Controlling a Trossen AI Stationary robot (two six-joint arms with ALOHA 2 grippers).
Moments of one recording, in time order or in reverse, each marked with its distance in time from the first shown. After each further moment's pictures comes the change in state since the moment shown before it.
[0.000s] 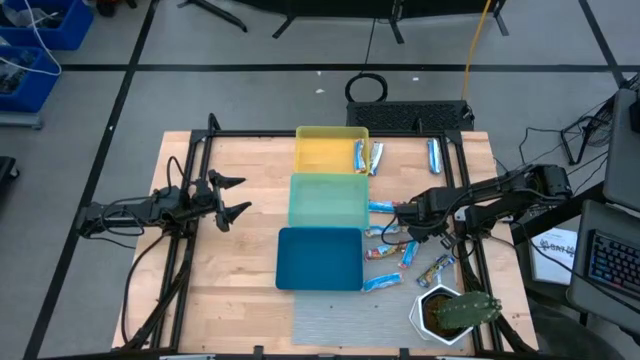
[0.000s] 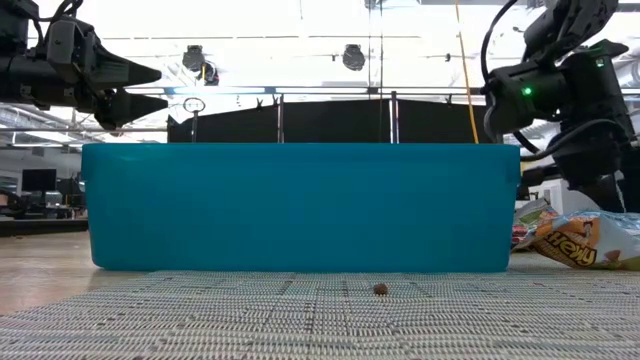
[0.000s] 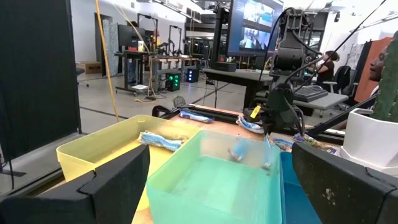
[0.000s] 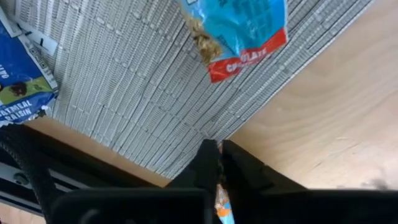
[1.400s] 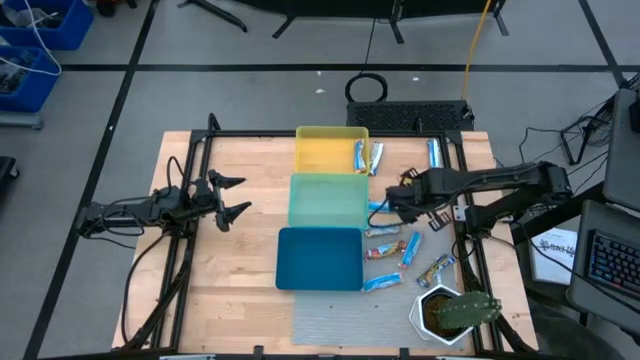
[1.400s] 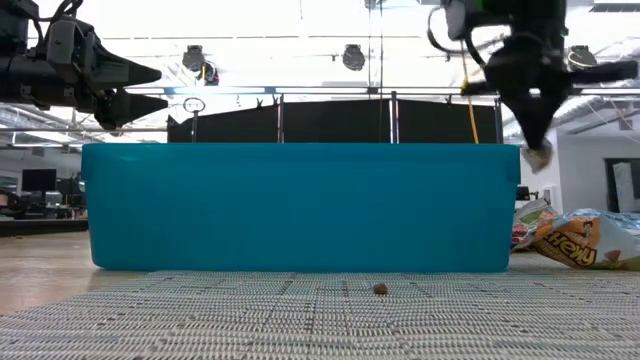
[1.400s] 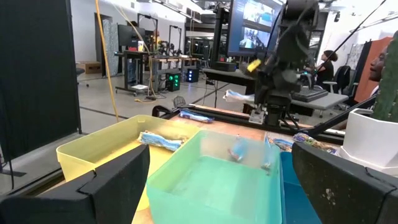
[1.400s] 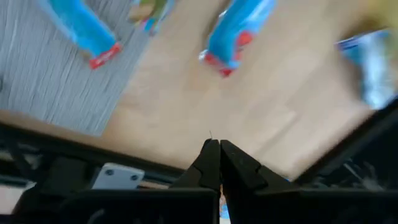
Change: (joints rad) left arm 0.000 0.000 0.000 0.000 0.000 0.000; right arm -0.002 -0.003 0.472 -0.299 0.275 0.030
